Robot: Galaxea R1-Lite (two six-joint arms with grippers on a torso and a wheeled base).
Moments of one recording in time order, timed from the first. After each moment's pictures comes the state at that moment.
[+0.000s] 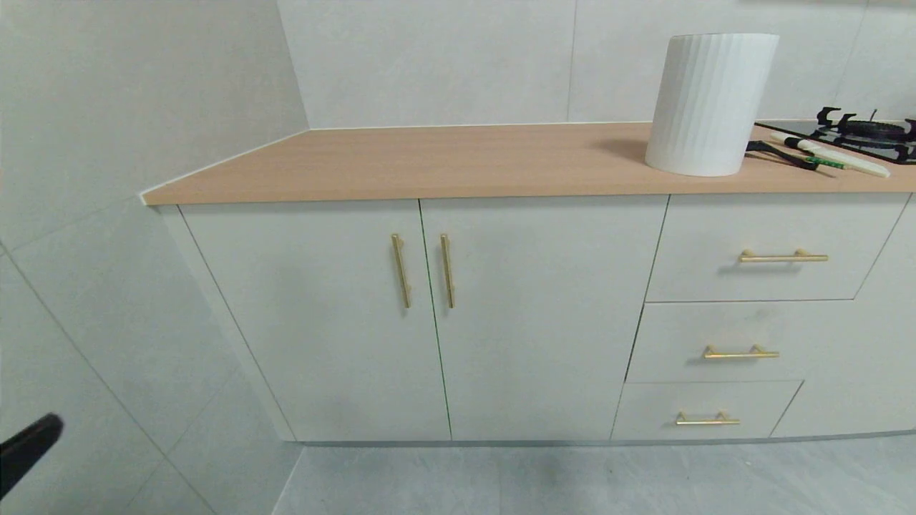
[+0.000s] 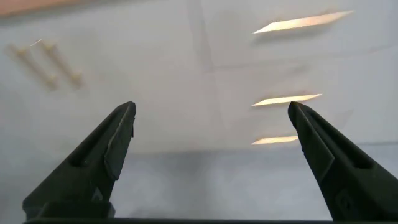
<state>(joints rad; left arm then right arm) -0.28 0.56 -0.56 0.09 0.18 0.00 0.31 0.74 -0.57 -0.06 -0.34 0.16</state>
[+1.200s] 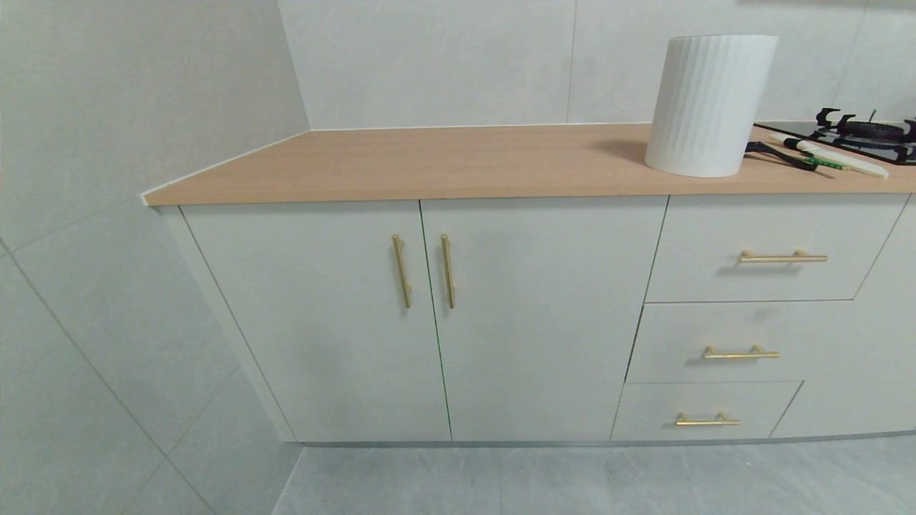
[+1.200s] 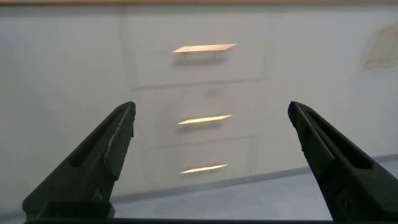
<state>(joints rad) 0.00 0.00 -0.15 -0.05 0.07 0.09 0.00 0.00 -0.04 -0.12 -0.13 0.01</state>
